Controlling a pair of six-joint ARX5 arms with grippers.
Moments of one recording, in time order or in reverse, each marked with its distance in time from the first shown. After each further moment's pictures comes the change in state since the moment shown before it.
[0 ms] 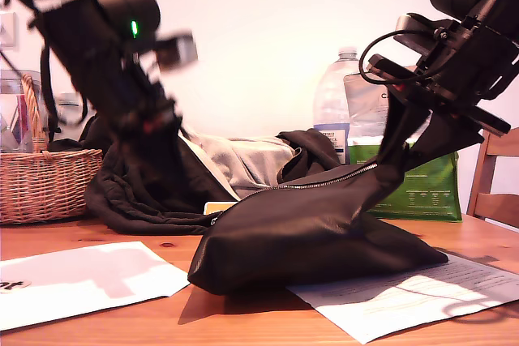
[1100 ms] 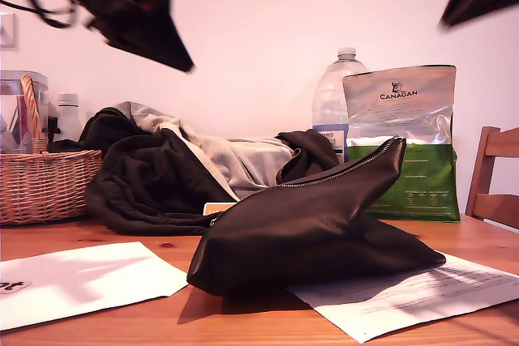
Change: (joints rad) left arm -0.010 -0.354 -0.150 0.247 -0.030 -0.213; right arm 0.007 -0.631 -0.203 0.087 0.214 -0.158
